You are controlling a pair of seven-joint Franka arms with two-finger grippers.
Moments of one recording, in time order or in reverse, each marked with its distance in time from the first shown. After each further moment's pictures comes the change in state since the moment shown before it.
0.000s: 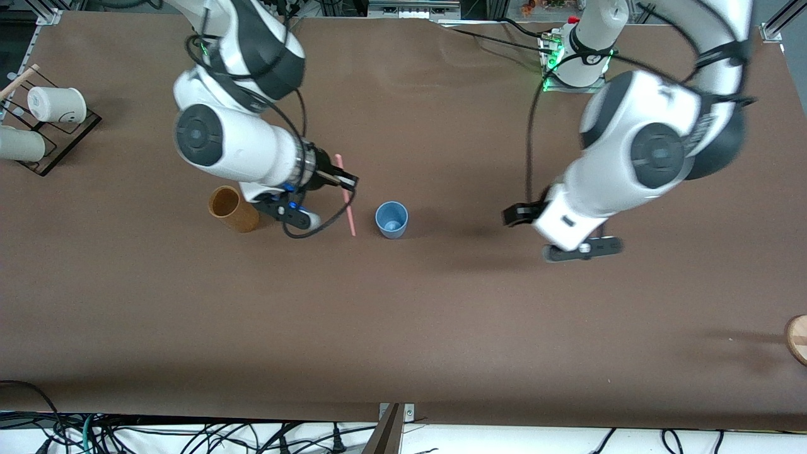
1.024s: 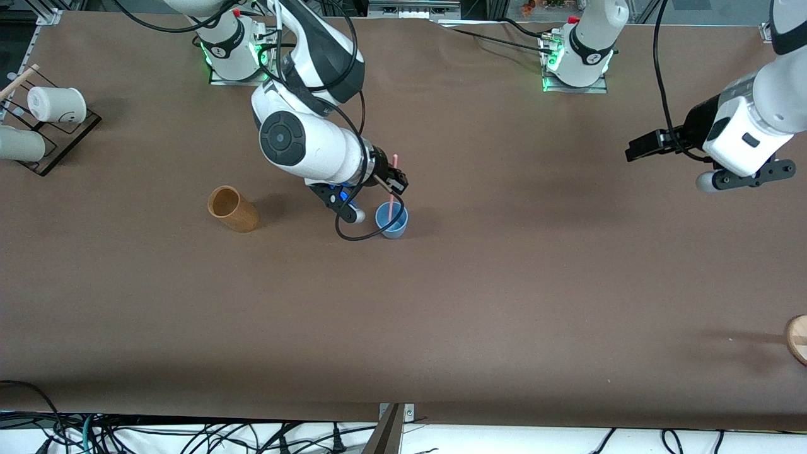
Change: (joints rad) left arm 0.215 -0.320 -0.018 -0.202 0.032 -0.193 0.216; right arm 0.091 0.061 0.017 -0.012 0.038 0.101 0.318
